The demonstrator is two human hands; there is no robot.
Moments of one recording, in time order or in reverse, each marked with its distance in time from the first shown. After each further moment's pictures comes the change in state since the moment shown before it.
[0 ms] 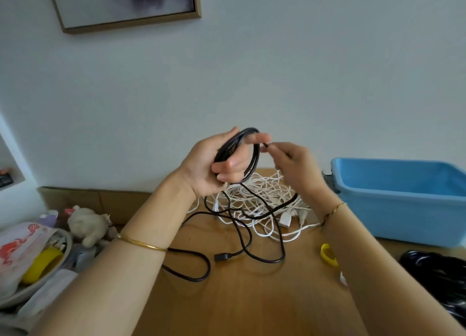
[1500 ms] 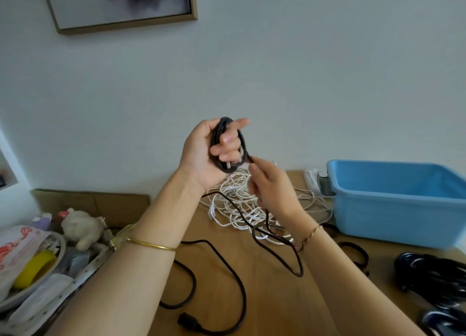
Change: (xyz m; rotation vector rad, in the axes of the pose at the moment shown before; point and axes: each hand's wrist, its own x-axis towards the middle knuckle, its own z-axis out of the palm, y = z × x) left_hand 0.017 0.005 0.011 -0.228 0.284 0.220; right_hand -0.022 0.007 0.034 0.156 -0.102 0.068
